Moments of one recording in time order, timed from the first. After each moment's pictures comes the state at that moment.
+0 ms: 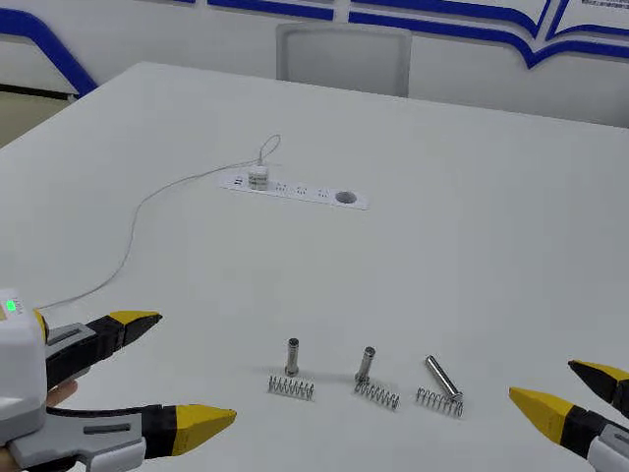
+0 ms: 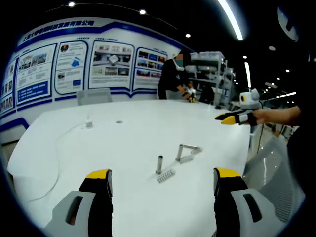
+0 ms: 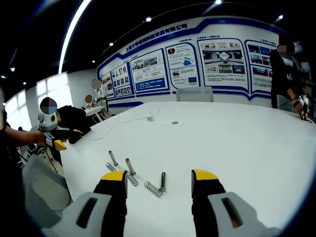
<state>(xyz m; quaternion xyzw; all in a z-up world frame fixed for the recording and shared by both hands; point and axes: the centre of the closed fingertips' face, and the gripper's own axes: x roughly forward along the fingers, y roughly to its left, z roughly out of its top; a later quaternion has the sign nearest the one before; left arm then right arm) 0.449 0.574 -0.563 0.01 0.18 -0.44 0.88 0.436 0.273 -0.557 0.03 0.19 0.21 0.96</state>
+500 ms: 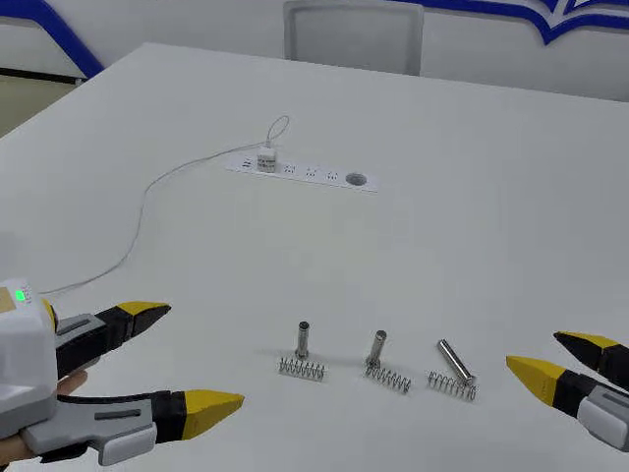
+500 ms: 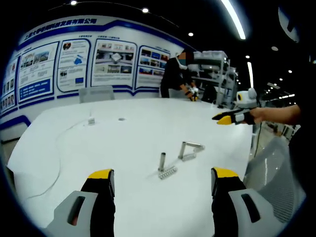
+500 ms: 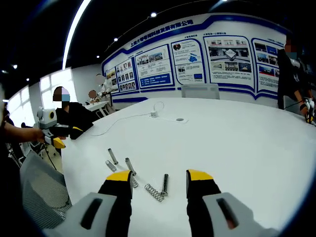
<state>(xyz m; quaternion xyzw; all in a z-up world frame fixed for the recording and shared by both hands) 0.451 0.578 -0.568 0.01 0.19 -0.43 0.88 0.456 0.289 -0.569 0.02 0.20 0.23 0.95</state>
